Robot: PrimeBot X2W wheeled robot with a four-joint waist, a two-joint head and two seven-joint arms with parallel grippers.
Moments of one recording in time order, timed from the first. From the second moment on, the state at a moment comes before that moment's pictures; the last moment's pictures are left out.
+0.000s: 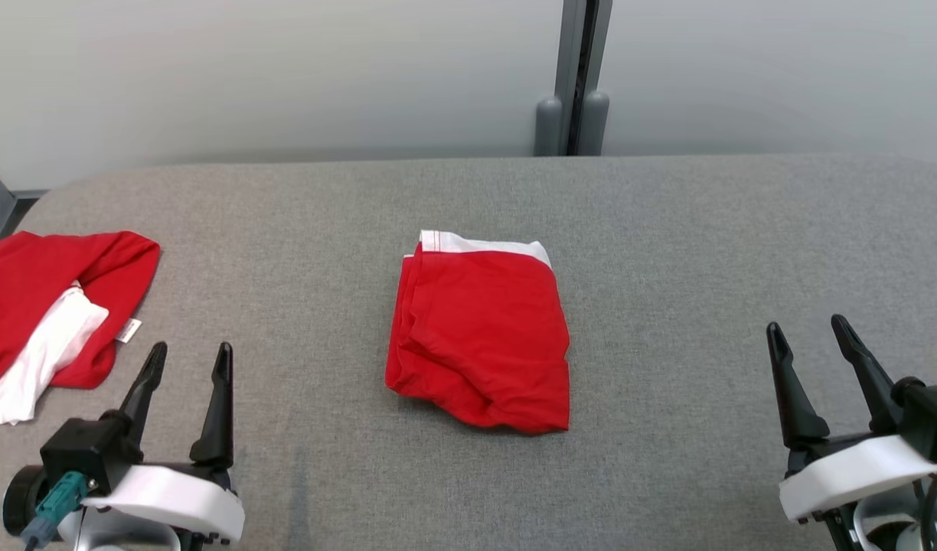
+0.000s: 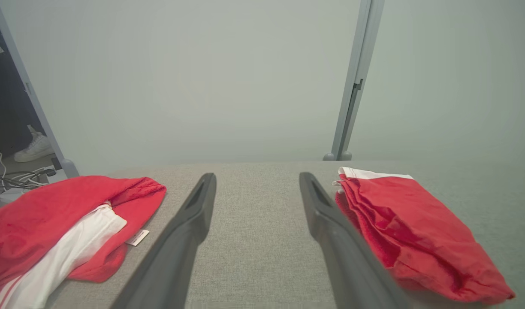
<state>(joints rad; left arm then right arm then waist) -0.04 0.39 -0.27 0.03 -0.51 0.19 -0.17 -0.04 -0.08 -0.03 -0.02 0.15 0.13 -0.02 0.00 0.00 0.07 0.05</state>
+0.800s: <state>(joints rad) 0.02 0.41 -0.28 -0.03 -0.53 0.20 -0.15 0.03 -0.06 -0.06 -0.06 0.17 0.13 0.00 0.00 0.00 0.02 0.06</state>
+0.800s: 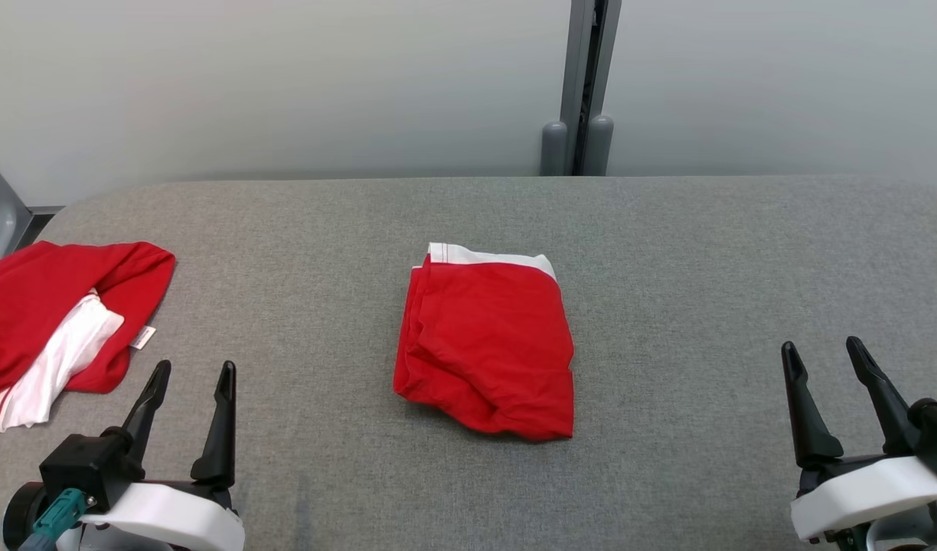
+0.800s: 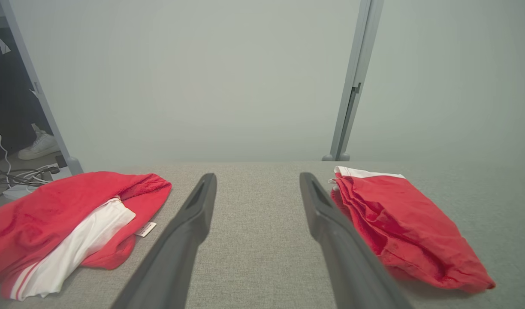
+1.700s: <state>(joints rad) -0.10 0.39 -0.29 -0.05 -0.54 0.19 -0.17 -0.10 -0.06 -0.01 0.08 0.21 0.13 -0.01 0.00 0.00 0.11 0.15</state>
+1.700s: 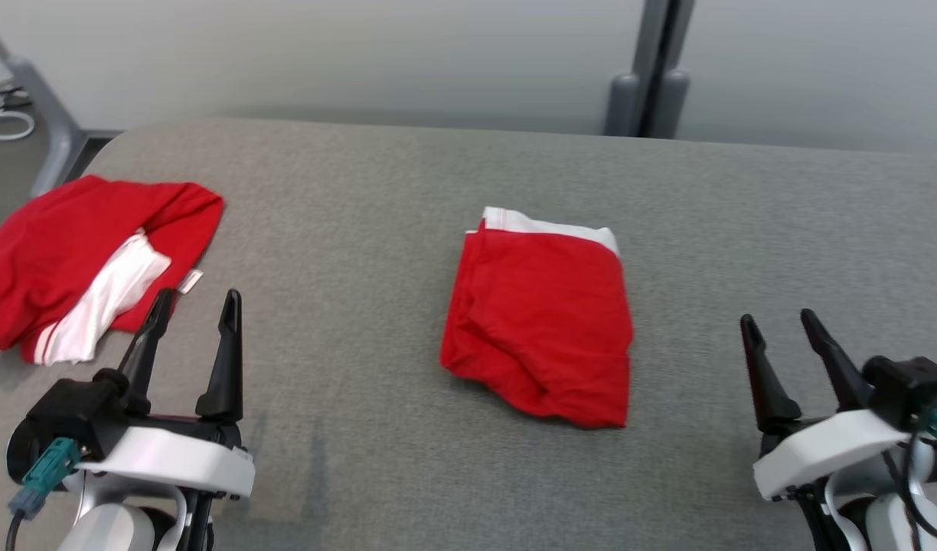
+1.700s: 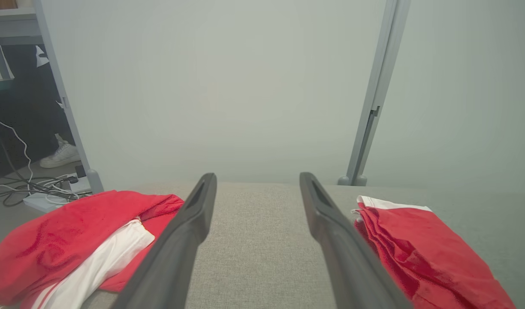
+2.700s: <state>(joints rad) -0.25 0.33 -0.30 0.02 -0.52 0.13 -0.25 -0.39 -0.08 0.23 0.61 0.41 0.13 -0.05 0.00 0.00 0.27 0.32</state>
